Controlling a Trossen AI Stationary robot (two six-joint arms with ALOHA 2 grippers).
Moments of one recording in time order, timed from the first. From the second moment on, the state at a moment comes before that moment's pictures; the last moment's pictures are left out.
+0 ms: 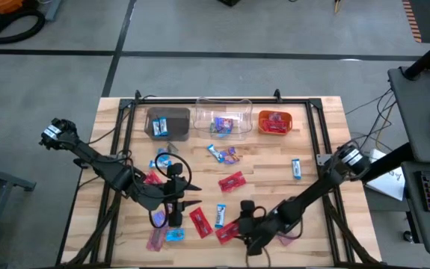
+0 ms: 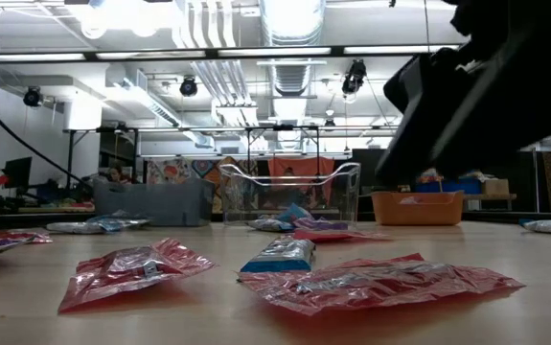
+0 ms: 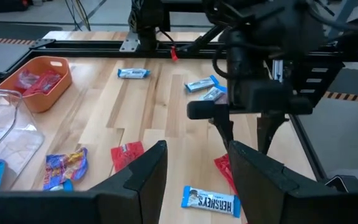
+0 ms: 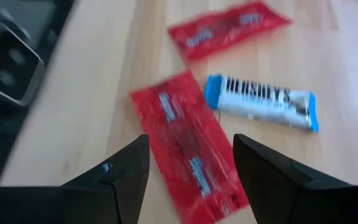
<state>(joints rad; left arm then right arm) -0.56 1.33 1.04 -0.21 -0.54 -0.31 0.64 1.90 1.09 -0.03 0.34 0.41</state>
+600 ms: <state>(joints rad) -0.56 1.33 1.03 -0.22 -0.54 -0.30 0.62 2.00 1.22 -0.25 0.33 0.40</state>
